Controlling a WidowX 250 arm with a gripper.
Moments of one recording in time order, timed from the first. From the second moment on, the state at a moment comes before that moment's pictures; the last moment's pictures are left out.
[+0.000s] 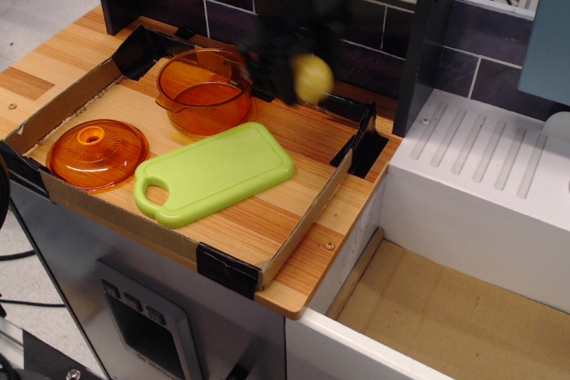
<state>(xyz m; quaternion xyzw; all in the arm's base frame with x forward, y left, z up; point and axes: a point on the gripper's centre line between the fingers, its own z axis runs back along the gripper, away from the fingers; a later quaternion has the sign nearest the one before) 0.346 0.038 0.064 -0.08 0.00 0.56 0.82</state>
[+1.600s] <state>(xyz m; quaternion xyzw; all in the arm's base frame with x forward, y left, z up) 0.348 0.111 0.056 -0.03 -0.04 0.60 0.80</state>
